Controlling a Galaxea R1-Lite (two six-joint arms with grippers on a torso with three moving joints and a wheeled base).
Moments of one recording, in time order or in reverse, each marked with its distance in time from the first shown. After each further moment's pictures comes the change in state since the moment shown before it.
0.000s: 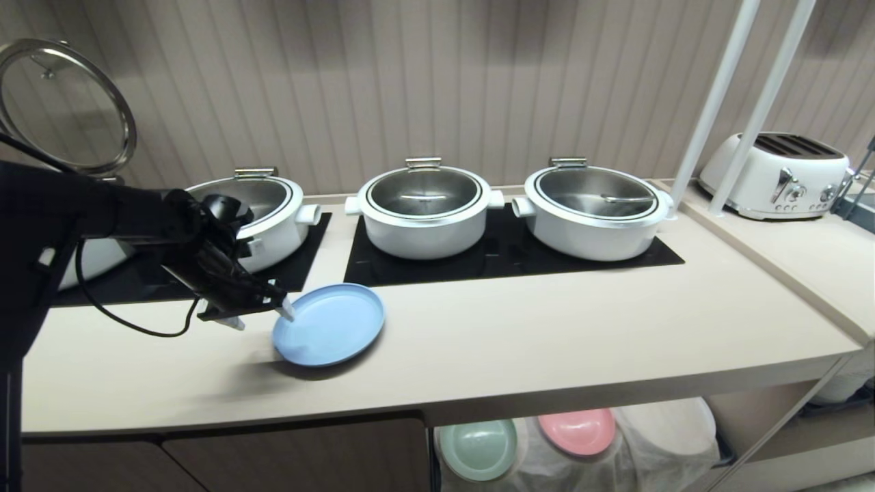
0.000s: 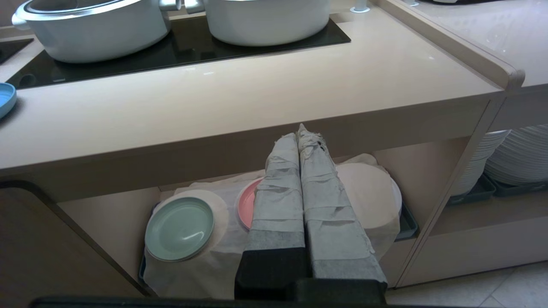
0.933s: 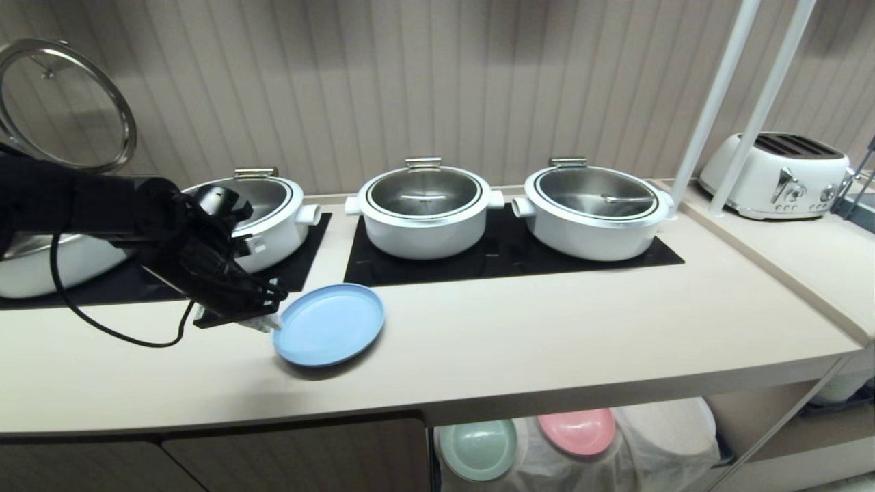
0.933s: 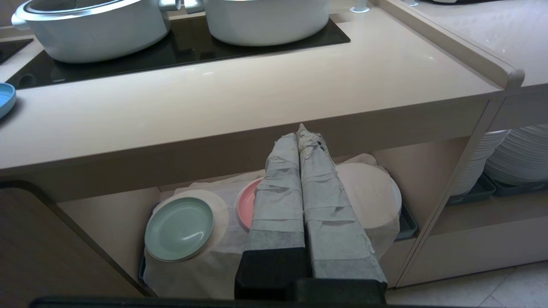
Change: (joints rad) left arm -0.058 -0.167 0.158 0.004 -0.054 -0.077; right arm 0.000 0.000 0.000 0.000 0.000 0.000
